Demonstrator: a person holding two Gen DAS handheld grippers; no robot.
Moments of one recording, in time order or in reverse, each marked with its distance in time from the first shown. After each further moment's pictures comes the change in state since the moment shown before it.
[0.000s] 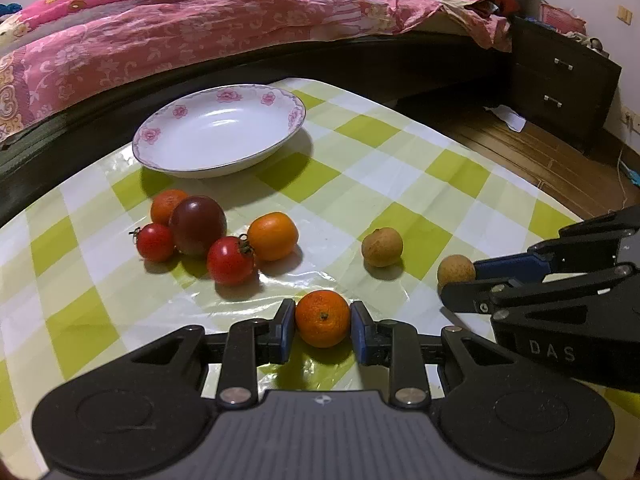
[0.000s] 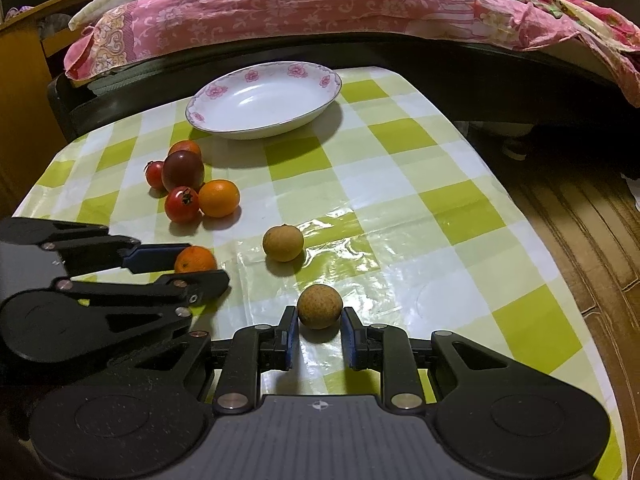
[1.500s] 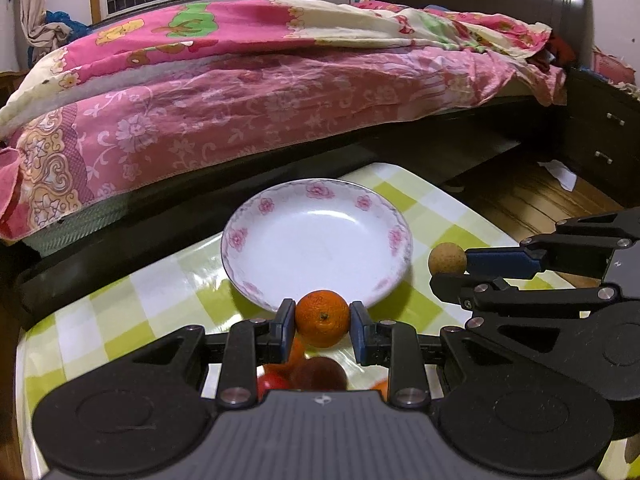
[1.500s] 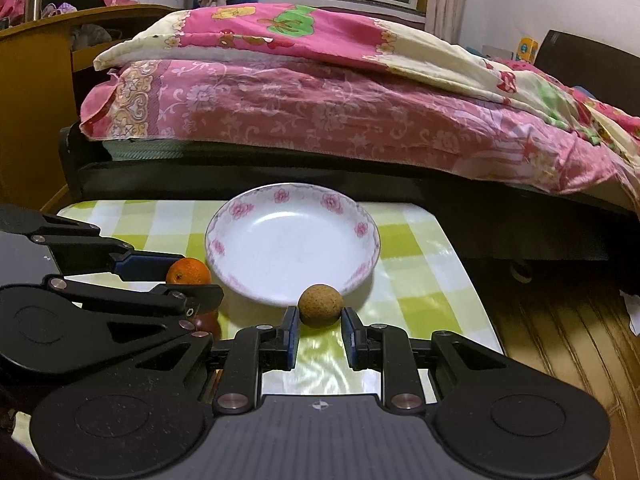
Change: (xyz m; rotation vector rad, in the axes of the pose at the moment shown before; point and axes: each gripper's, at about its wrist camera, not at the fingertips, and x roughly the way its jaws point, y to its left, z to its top) left arm -0.001 0.065 0.094 -0.073 -0.086 0.128; right arm 0.014 0.037 0.108 -0.182 -0.191 -0.022
